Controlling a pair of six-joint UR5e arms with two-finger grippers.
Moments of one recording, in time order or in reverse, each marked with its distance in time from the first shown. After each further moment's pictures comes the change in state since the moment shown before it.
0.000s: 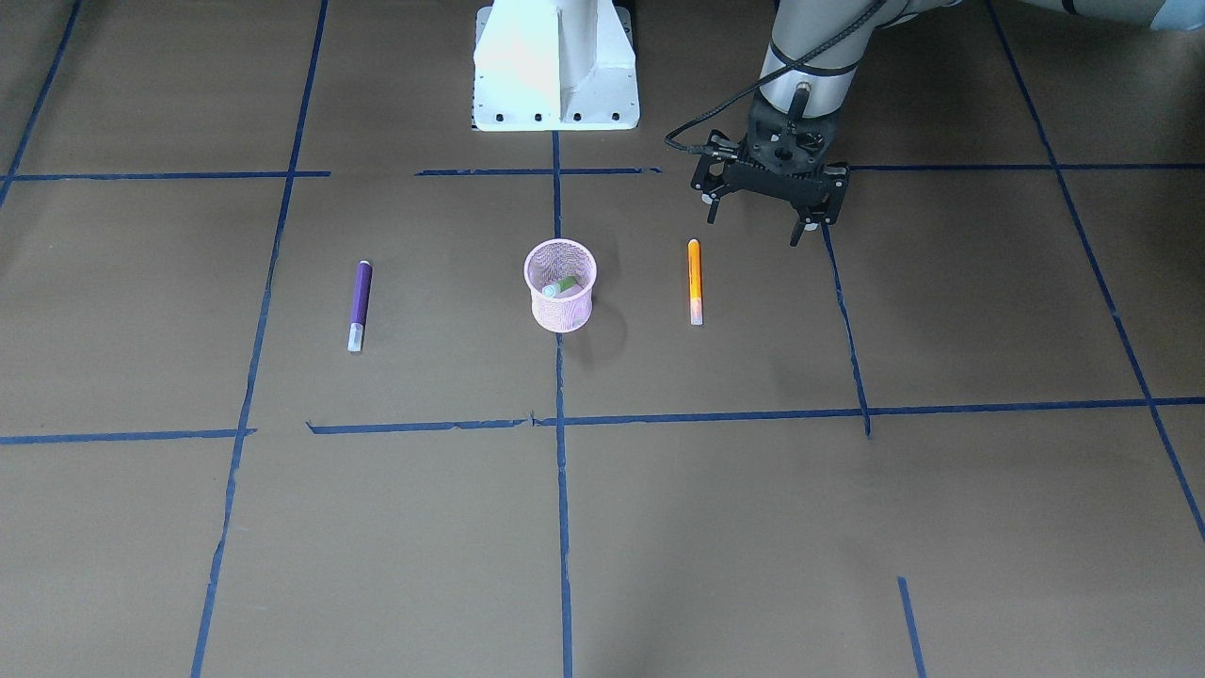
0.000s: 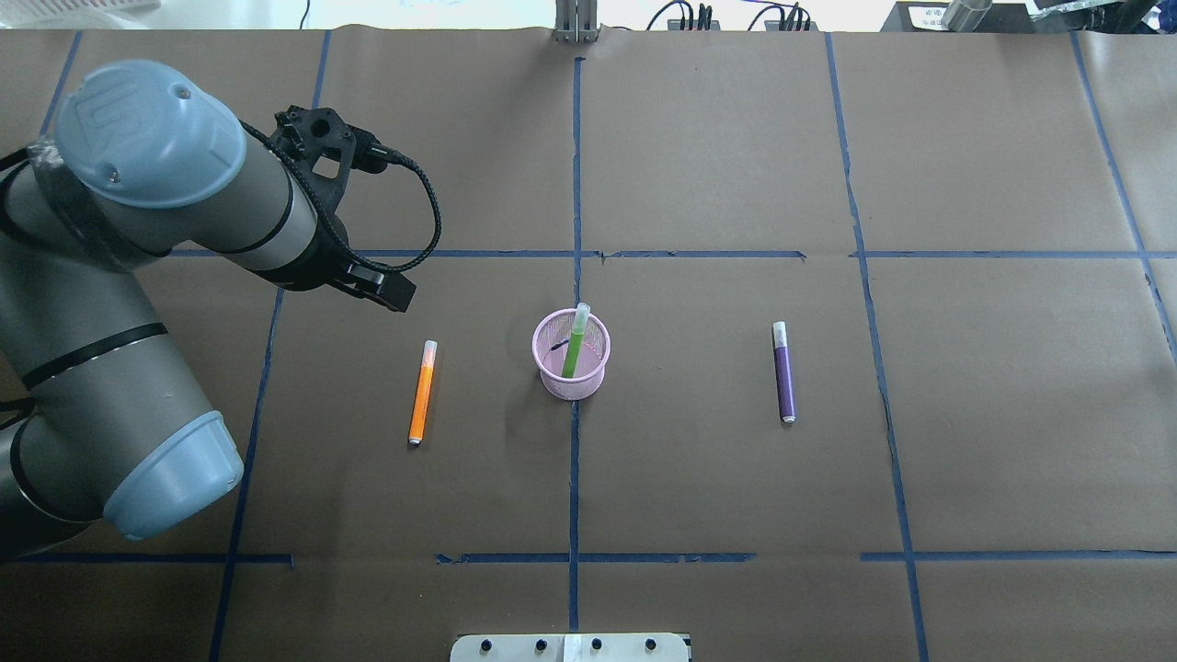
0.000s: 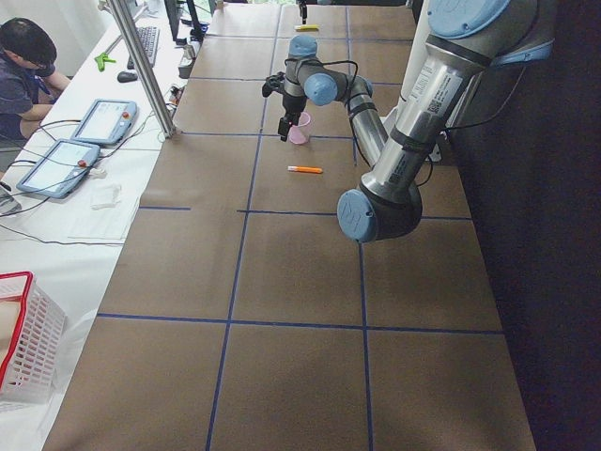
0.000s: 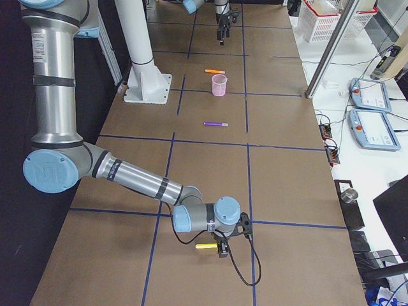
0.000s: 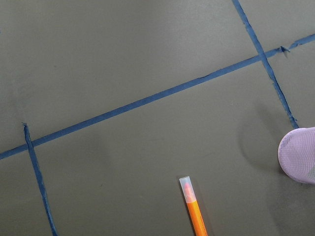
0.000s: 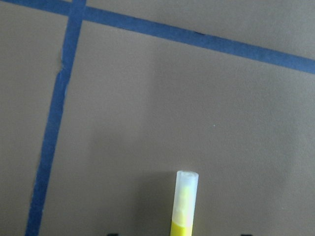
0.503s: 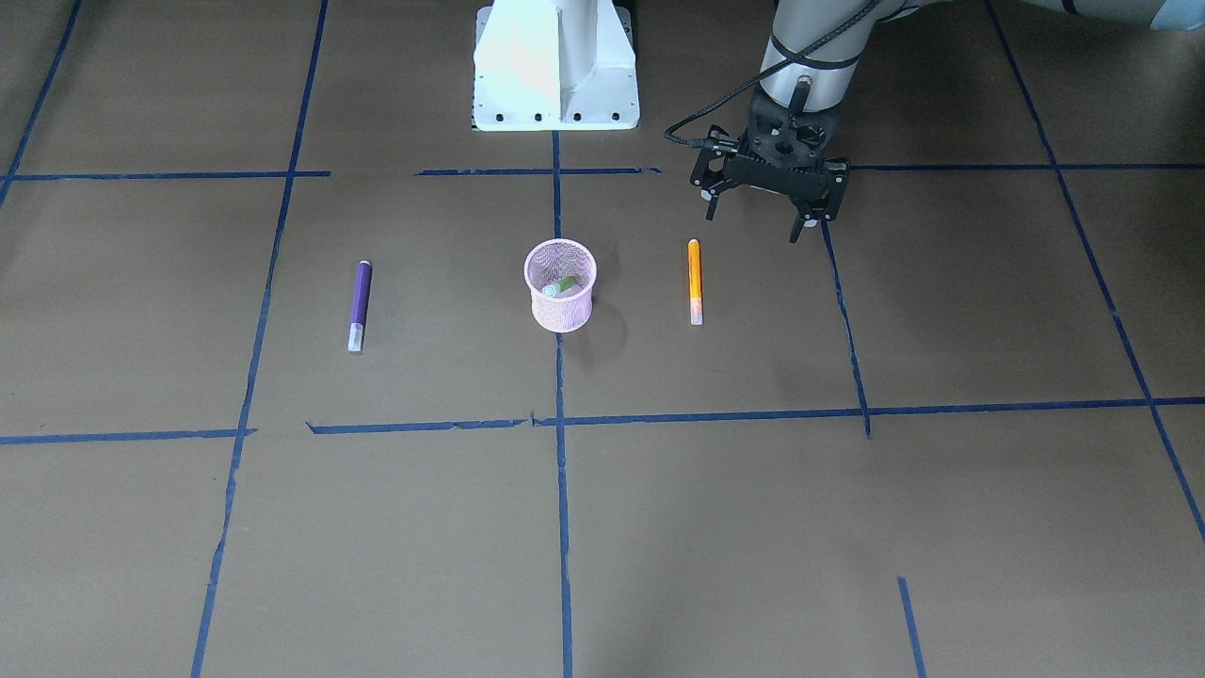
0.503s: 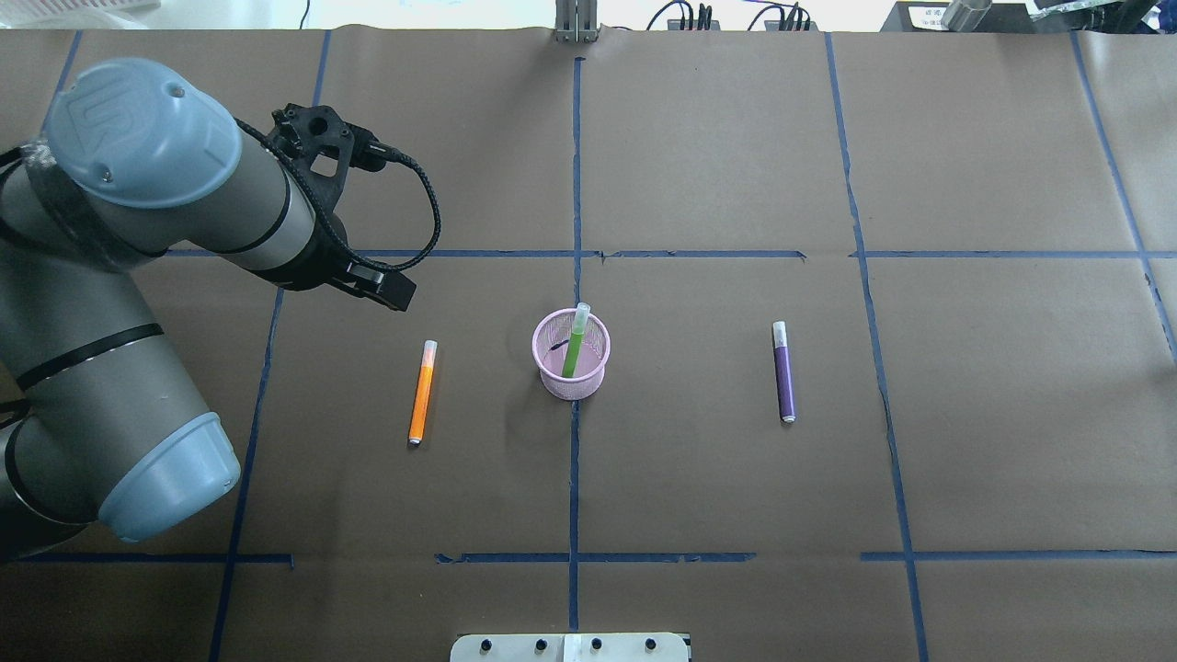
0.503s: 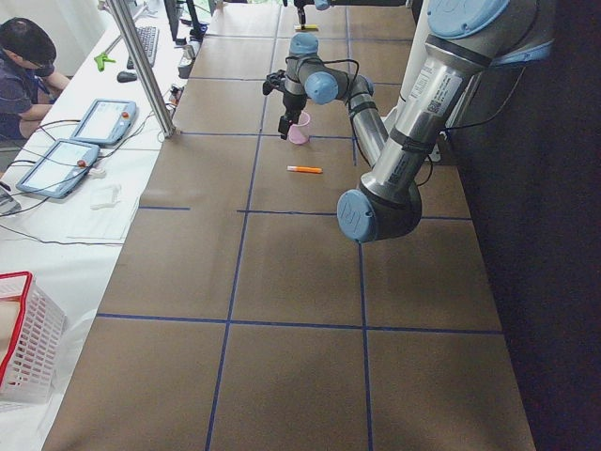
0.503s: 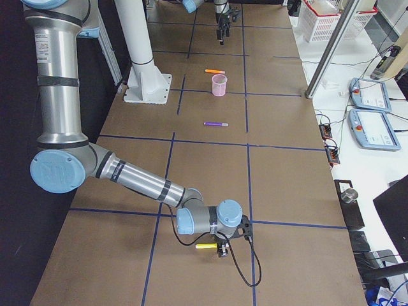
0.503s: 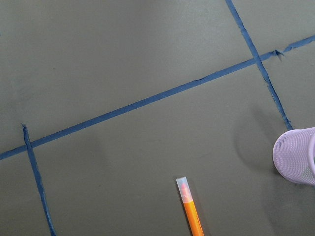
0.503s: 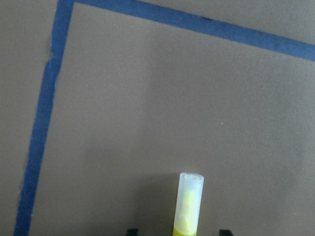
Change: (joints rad) left arm 0.000 0.000 -0.006 0.000 0.001 -0.005; right arm -0.025 0.013 -0.034 0.008 -0.008 0.000
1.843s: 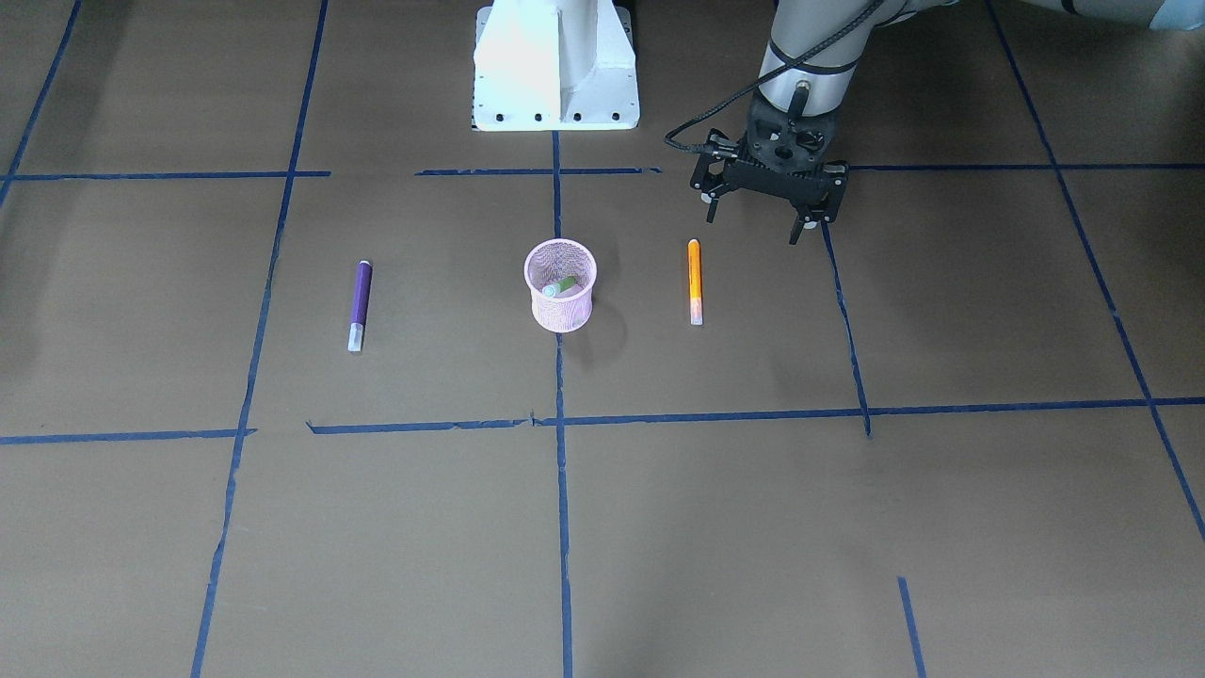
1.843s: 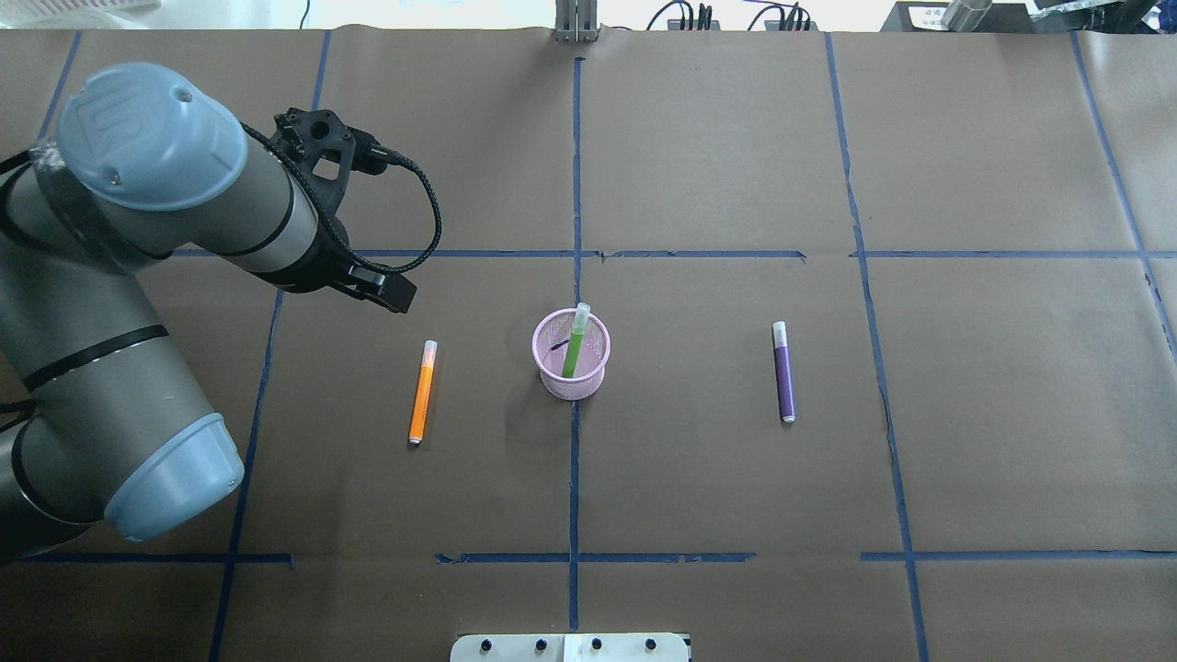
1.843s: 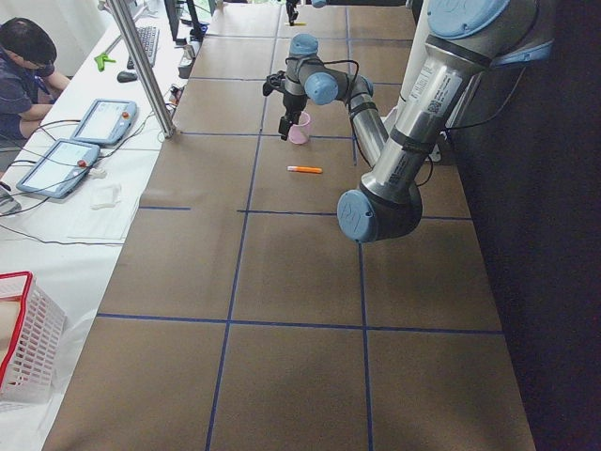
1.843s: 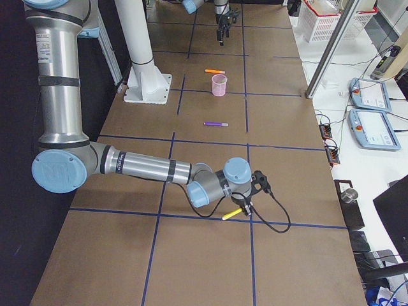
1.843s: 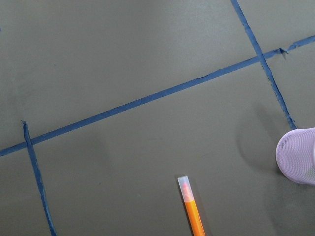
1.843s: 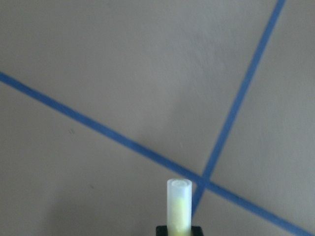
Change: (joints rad) left arm 0.004 0.001 0.013 0.000 0.000 -0.008; right arm -0.010 0.020 0.314 0.118 0.009 0.030
